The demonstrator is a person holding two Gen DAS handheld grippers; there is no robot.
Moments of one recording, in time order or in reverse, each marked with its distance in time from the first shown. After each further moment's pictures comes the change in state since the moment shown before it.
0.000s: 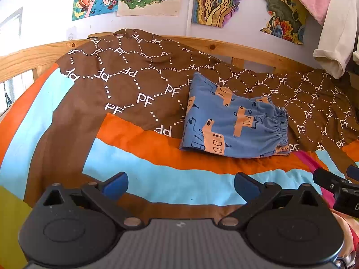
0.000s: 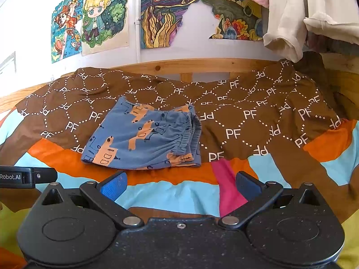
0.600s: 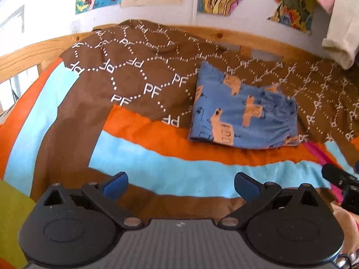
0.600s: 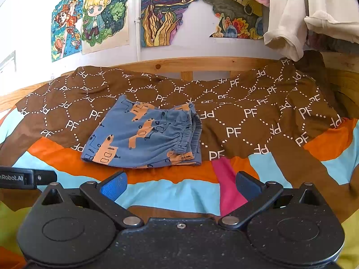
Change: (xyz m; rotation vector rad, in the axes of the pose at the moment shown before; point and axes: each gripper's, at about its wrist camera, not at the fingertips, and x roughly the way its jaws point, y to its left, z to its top) left arm 0.005 -0.002 0.002 0.012 0.072 0.056; right arm 0.002 0.000 -0.001 -0.001 0.007 0.003
